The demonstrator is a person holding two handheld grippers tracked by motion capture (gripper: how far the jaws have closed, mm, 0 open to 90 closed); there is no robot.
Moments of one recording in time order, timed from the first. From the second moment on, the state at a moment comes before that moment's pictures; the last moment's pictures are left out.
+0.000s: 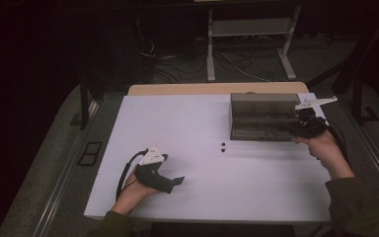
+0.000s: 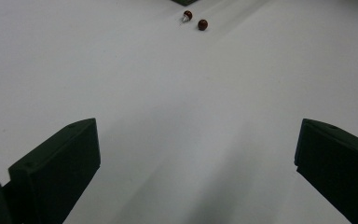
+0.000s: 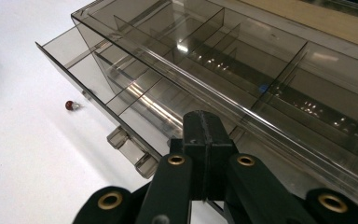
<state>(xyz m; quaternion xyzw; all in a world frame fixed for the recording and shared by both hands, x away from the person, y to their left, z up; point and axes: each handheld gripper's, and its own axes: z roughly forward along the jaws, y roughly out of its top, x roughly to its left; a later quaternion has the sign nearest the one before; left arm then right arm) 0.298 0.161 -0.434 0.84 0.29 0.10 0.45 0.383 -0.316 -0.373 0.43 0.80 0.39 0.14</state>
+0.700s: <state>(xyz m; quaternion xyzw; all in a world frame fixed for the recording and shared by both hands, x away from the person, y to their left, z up) 0.297 0.162 -0.434 0.84 0.28 0.10 0.45 0.381 -0.310 -0.379 0.43 0.81 0.37 0.13</state>
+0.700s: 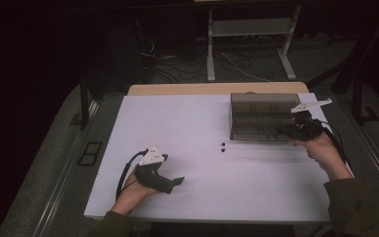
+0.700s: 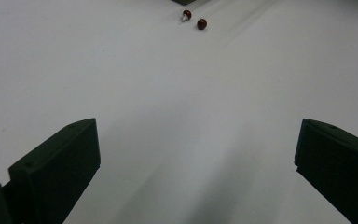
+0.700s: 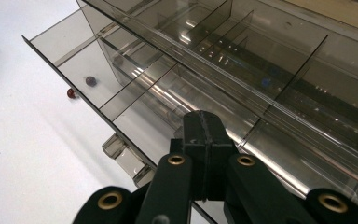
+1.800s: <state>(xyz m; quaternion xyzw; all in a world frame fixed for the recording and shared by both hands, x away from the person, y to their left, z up) 0.297 0.162 -0.433 0.84 0.28 0.10 0.45 0.367 -0.306 -0.383 0.41 0.83 0.36 0.12</state>
